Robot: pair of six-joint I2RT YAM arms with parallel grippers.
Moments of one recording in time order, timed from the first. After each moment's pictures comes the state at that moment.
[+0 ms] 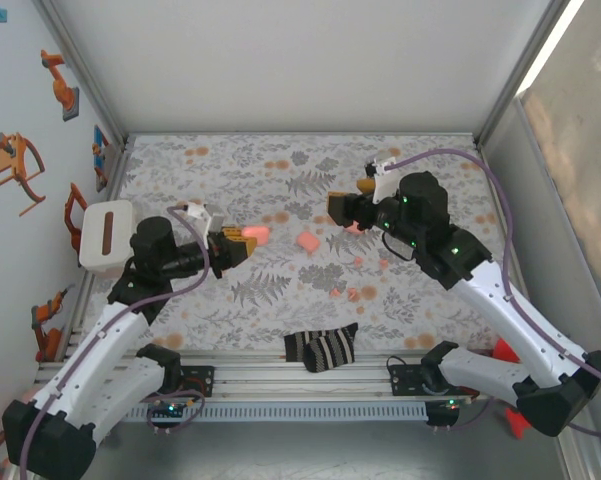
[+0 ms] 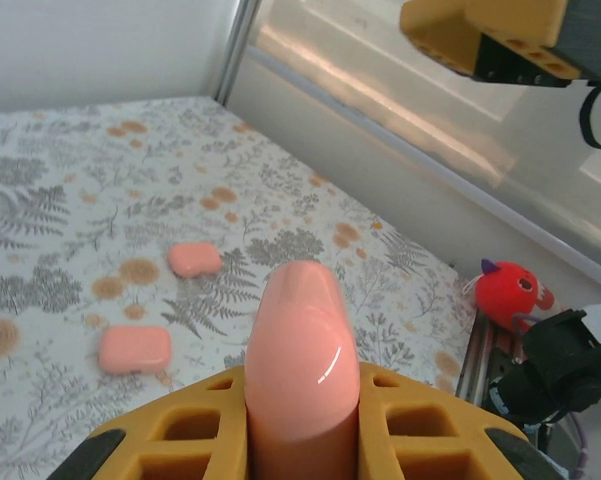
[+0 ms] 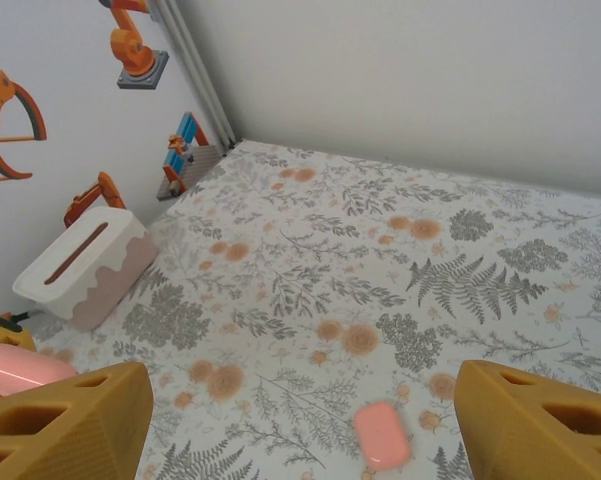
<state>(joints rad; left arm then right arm) -0.40 0.82 0.62 -0.06 0.75 -0.23 0.64 1.05 1.13 -0.37 -0.10 0.25</state>
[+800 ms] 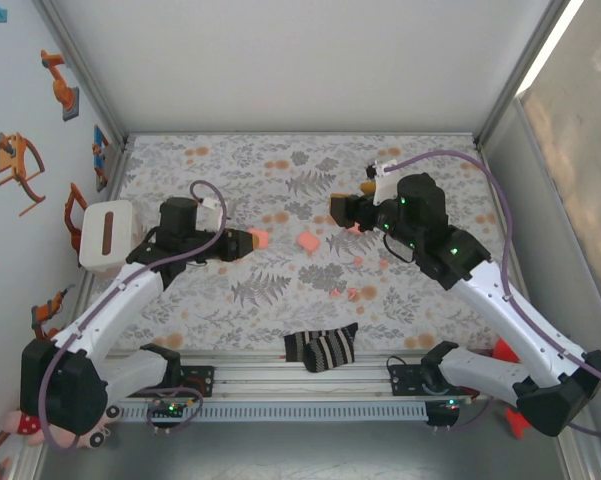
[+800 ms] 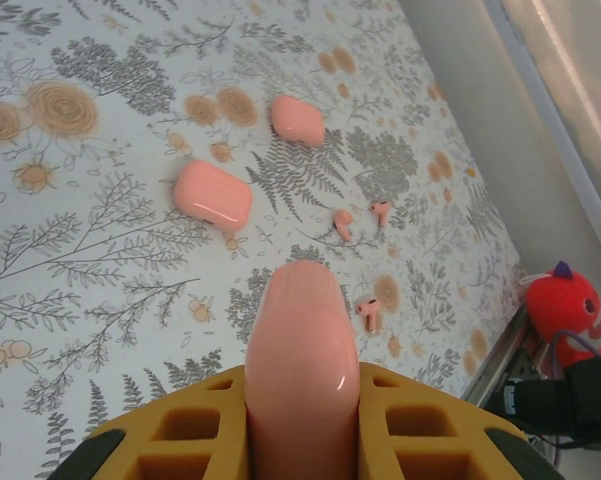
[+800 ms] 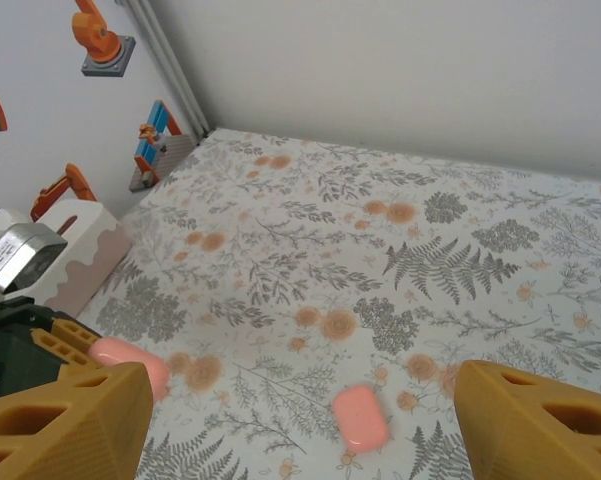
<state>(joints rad) -0.38 1.13 0.77 -0.32 0.62 -0.35 0.64 1.05 1.12 -0.40 -0.06 0.25</state>
